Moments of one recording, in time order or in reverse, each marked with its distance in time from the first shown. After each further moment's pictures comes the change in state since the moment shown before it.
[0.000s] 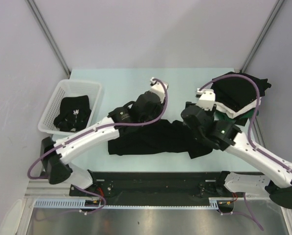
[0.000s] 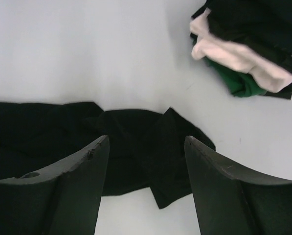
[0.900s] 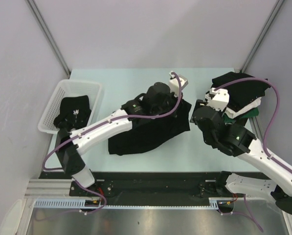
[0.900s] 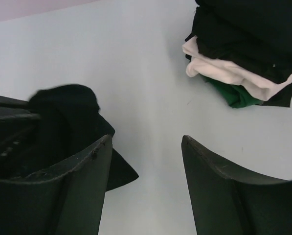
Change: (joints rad) left arm 0.027 0.124 0.134 0.131 0.355 0.044; right arm 0.000 -0.089 0.000 0.036 0.029 0.000
